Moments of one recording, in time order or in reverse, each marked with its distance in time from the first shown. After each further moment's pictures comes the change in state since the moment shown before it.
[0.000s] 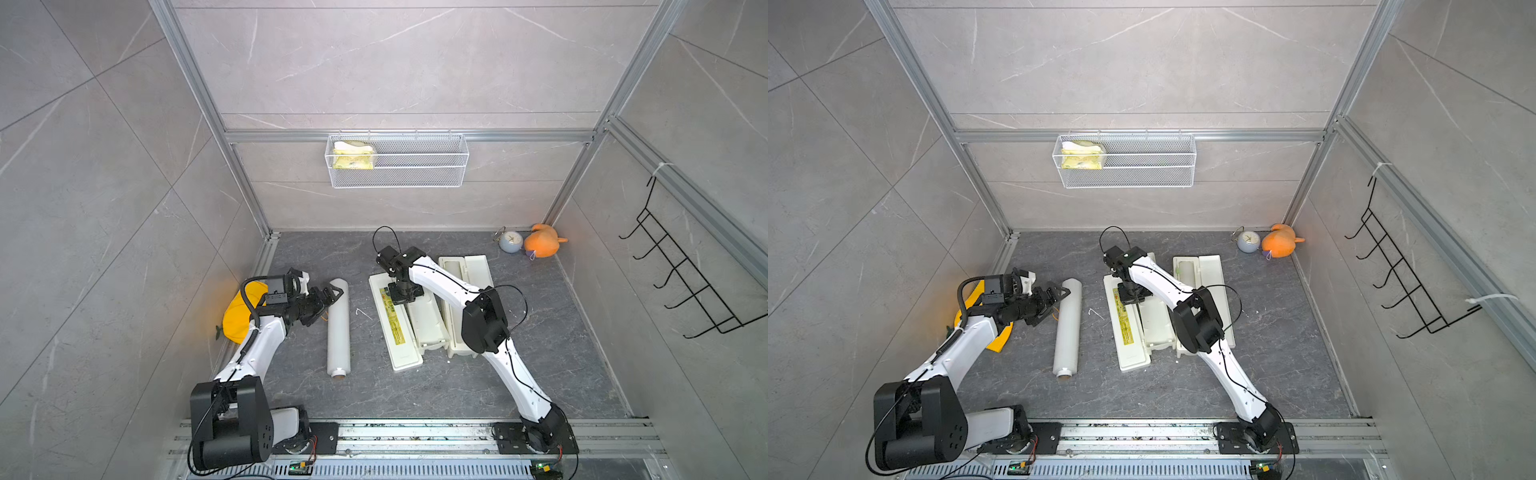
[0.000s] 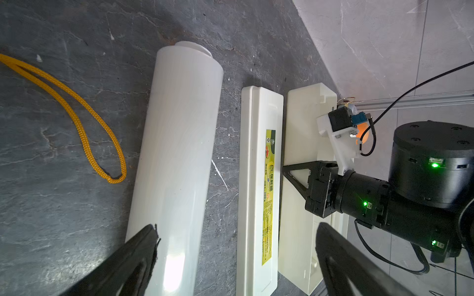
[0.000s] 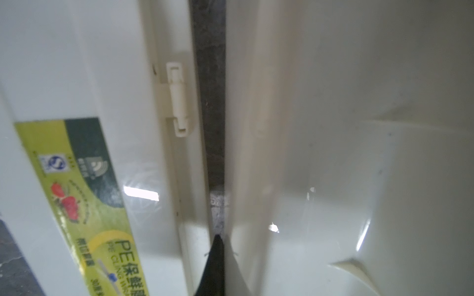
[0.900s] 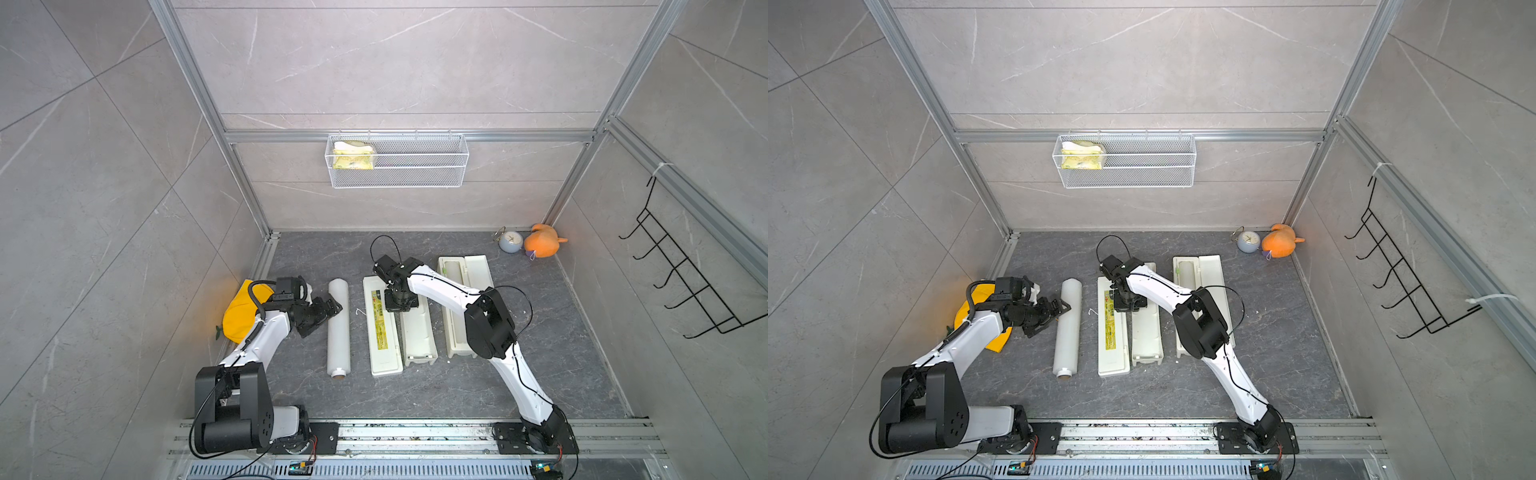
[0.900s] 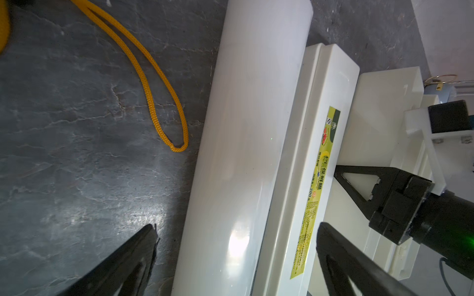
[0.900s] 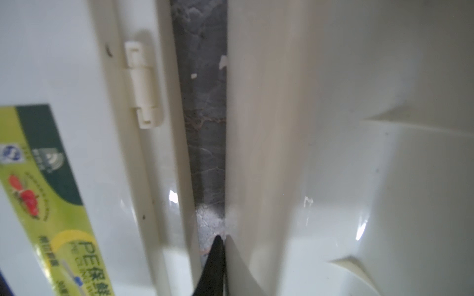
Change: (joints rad) left arm -0.055 0.078 0.013 -0.159 -0.182 0.099; right arm 0.045 -0.107 -0.241 0.198 -0.035 0.179
